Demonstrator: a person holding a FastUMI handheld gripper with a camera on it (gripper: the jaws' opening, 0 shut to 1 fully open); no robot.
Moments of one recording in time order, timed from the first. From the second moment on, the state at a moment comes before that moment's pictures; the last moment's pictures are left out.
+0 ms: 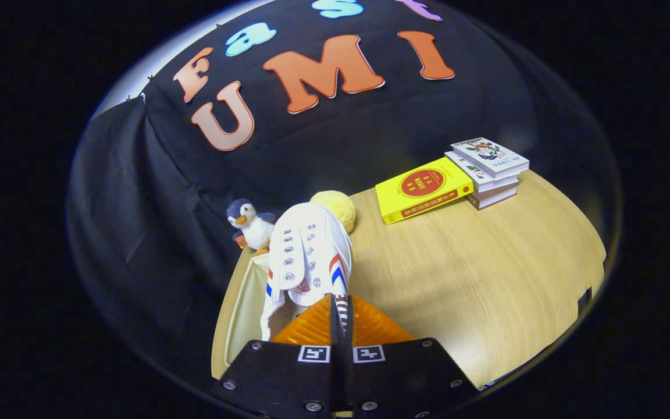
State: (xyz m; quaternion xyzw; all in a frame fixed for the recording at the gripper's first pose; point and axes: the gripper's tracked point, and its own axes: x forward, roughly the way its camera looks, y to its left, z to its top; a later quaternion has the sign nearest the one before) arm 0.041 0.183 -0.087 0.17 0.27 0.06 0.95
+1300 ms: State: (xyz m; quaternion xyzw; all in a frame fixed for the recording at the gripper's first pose) arm 0.043 0.140 -0.033 0.07 0.20 0.00 0.98
